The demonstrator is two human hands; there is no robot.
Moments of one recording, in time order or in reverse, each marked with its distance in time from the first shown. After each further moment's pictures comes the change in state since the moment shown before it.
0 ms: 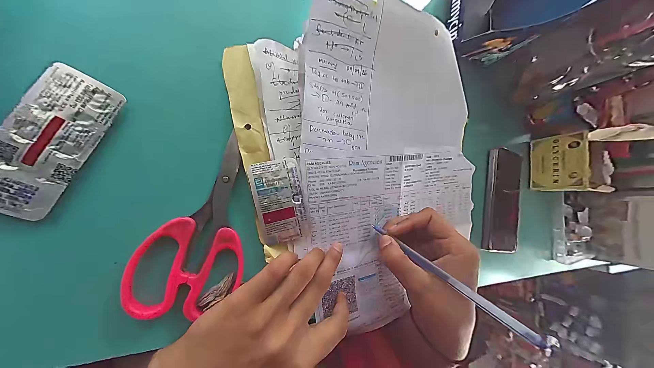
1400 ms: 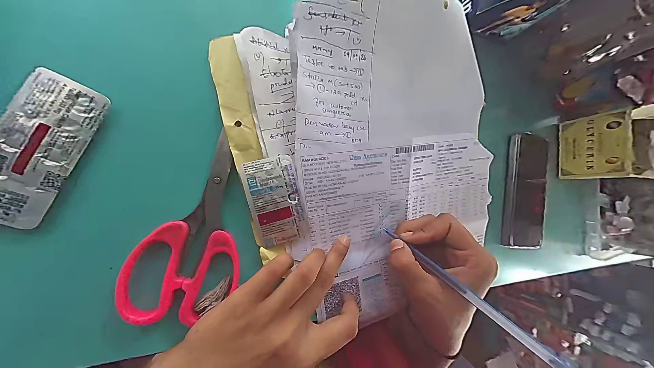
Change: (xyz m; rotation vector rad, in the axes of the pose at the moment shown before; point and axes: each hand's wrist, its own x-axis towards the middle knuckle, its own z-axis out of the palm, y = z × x) left_hand 0.005 0.000 -0.001 0.006 -0.078 -0.005; right_hand -0.007 0.018 0.005 0.049 0.123 -0.158
